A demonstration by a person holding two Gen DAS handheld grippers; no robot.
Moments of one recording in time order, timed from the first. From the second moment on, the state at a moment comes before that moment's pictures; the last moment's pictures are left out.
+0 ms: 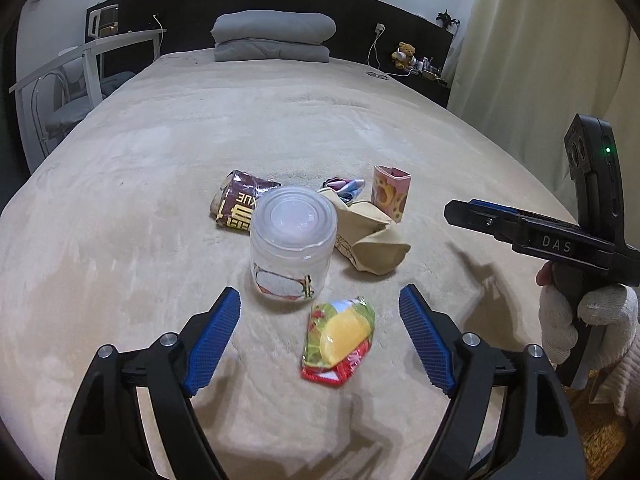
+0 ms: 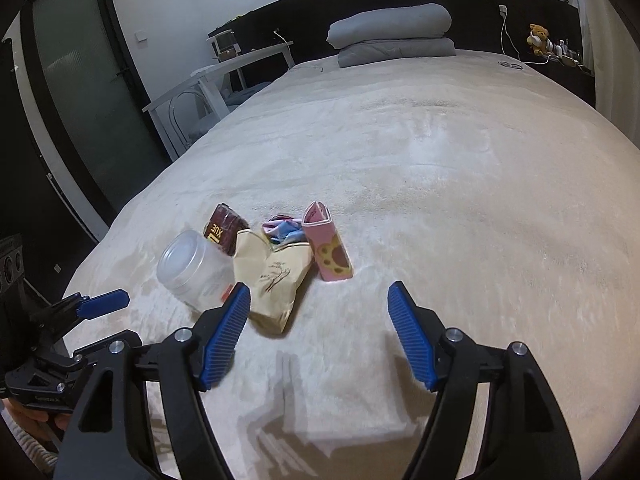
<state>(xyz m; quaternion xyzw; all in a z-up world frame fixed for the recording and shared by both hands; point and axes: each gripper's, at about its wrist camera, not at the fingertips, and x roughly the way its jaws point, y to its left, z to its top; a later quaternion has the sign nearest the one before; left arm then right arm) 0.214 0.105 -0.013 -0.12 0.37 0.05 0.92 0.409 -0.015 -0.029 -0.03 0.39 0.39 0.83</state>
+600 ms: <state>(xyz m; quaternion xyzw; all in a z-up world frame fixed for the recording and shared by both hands) 0.282 0.127 -0.044 -0.08 0.40 0.01 0.91 0.469 0.041 -0.062 -0.04 0.43 0.40 0.81</state>
